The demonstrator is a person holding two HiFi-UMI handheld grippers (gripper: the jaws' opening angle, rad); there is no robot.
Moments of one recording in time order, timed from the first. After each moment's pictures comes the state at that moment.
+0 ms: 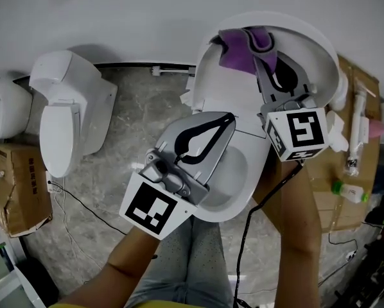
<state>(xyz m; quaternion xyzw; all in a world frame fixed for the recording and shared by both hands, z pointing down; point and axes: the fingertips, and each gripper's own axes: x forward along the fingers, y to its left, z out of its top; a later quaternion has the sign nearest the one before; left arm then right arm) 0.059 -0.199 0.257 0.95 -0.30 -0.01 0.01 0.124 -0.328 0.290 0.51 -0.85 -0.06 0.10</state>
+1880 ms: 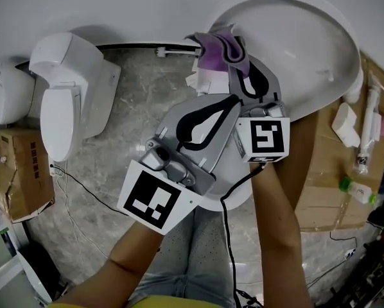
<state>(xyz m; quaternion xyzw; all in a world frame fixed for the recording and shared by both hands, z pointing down) 0.059 -0.207 0.283 0.94 -0.34 0.01 0.04 0.071 -0.304 0.364 0.54 -0.84 -0.01 0.03</state>
